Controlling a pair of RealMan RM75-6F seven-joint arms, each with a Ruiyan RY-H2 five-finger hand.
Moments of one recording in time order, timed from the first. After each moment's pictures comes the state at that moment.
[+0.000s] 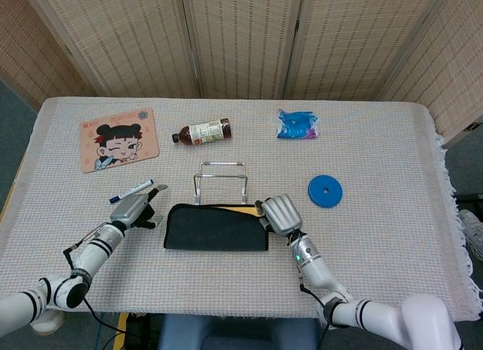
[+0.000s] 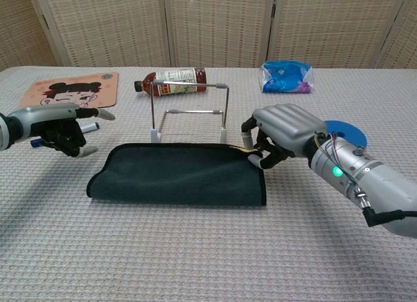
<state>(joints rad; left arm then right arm) -0.71 -1.45 -0.14 -1.28 1.19 0.70 -0.28 0.69 -1.91 0.20 -1.06 -1.35 1.03 -0.32</state>
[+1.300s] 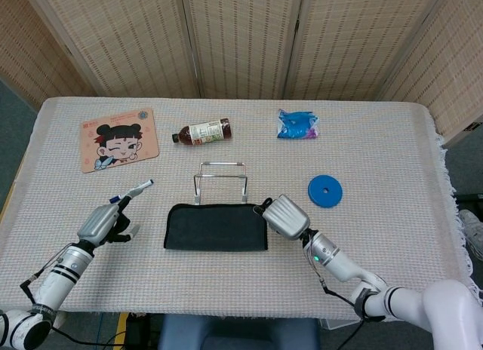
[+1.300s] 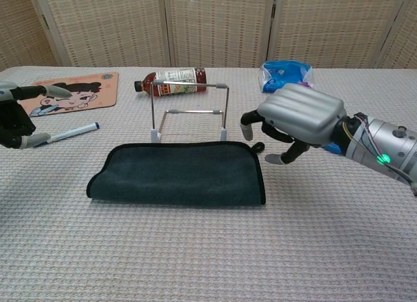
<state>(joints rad) -0.53 -1.24 -0.08 -1.55 1.33 0.96 -0.31 0.75 -1.69 0.02 -1.08 -1.67 1.12 -0.21</state>
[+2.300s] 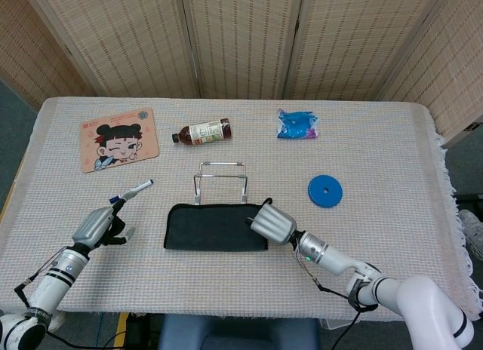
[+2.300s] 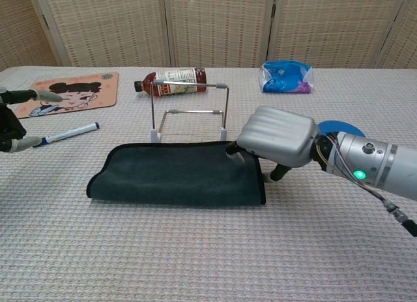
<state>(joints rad) -0.51 -1.22 -0.08 -1.57 1.31 0.94 -0.34 0.83 -1.81 -0.05 -0.82 -1.79 1.12 -0.17</state>
